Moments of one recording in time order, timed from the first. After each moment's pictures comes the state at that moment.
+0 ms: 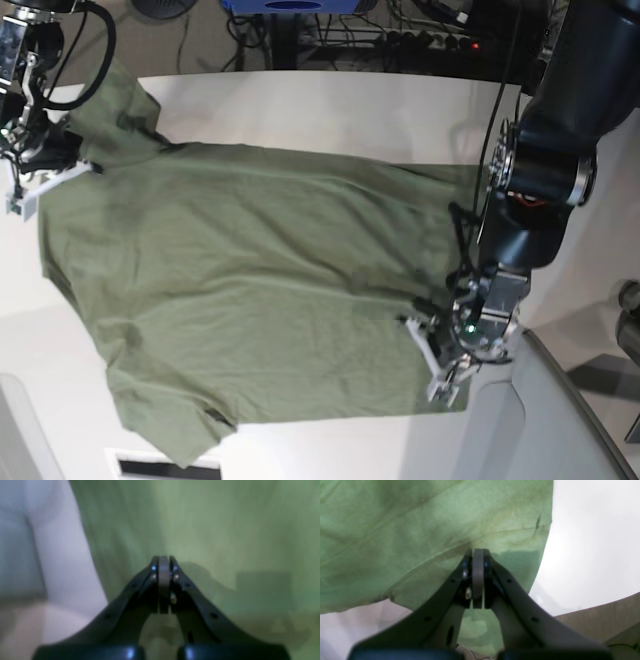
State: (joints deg) left arm -39.6 -10.9 14.9 22.3 0.2 -10.8 10.5; right arm -13.9 8.3 24.0 91.0 17.8 2.8 -56.3
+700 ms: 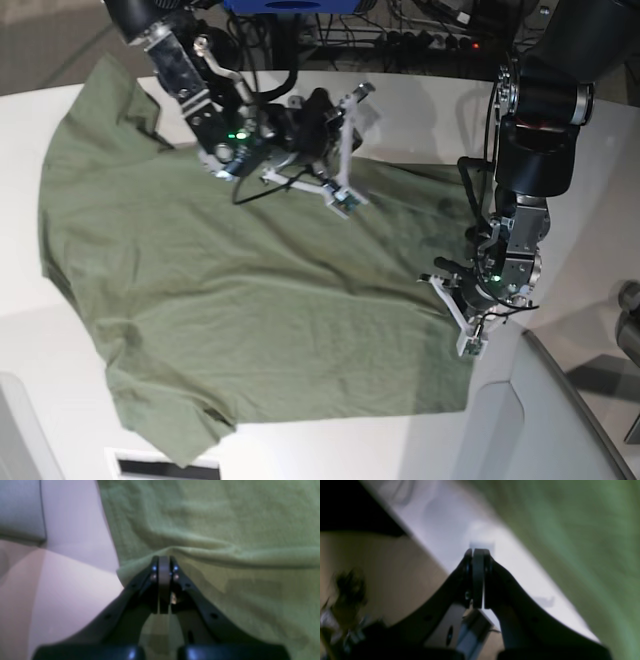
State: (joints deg) left arm -24.3 -14.7 5.6 42.2 0.5 -10.9 20.0; right arm -4.4 -0.9 -30.2 90.6 18.2 16.3 -62.8
